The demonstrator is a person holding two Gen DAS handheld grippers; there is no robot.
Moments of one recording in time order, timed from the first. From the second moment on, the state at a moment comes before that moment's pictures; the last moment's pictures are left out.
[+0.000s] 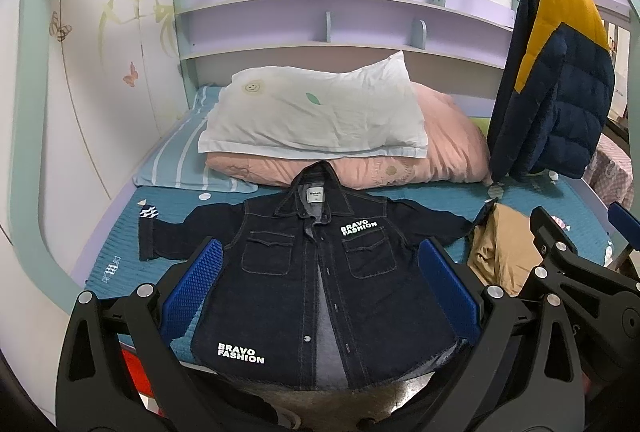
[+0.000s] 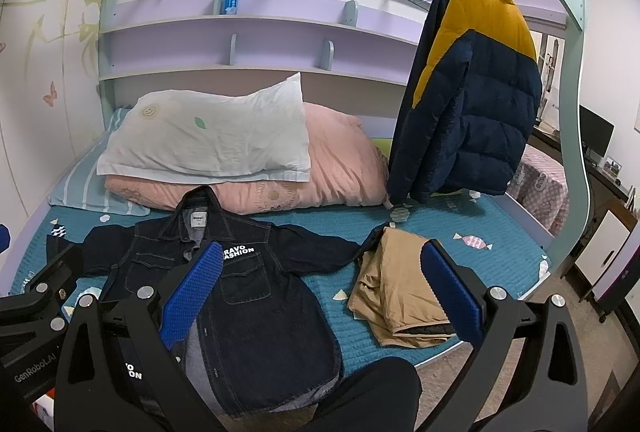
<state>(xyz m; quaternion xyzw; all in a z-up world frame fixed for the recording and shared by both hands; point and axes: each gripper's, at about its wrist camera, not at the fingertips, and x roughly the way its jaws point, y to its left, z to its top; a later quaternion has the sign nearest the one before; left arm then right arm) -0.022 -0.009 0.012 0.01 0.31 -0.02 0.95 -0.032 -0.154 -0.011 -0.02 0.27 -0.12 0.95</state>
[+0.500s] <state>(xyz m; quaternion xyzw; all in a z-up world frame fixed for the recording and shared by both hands) -0.027 -0.016 0.012 0.01 0.32 -0.03 0.95 -0.036 -0.159 -0.009 -0.02 0.28 -0.14 0.95</state>
